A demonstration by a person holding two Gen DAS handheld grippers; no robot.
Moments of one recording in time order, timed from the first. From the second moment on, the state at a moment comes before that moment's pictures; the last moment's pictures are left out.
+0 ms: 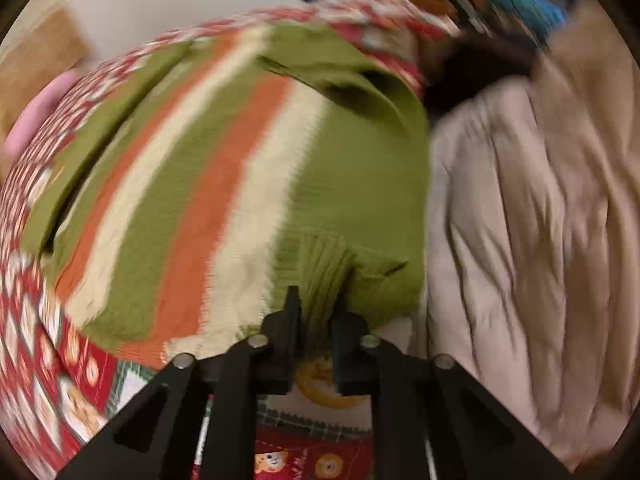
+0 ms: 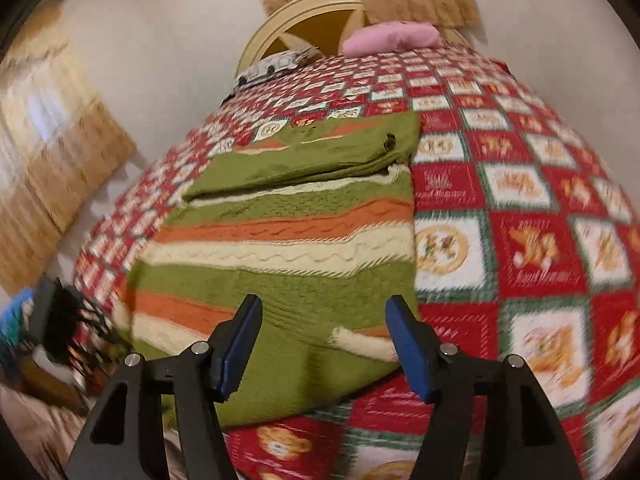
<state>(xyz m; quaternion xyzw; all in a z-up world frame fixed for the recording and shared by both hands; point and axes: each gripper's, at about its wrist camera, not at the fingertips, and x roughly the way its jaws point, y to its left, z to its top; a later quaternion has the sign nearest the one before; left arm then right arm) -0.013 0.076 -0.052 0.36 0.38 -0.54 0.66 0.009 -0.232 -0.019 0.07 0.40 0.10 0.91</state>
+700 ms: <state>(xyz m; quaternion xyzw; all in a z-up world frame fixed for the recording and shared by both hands) 0.084 0.096 -0.065 0.08 0.44 -0.39 0.80 0.036 -0.160 -0.064 -0.22 0.48 0.26 0.81</state>
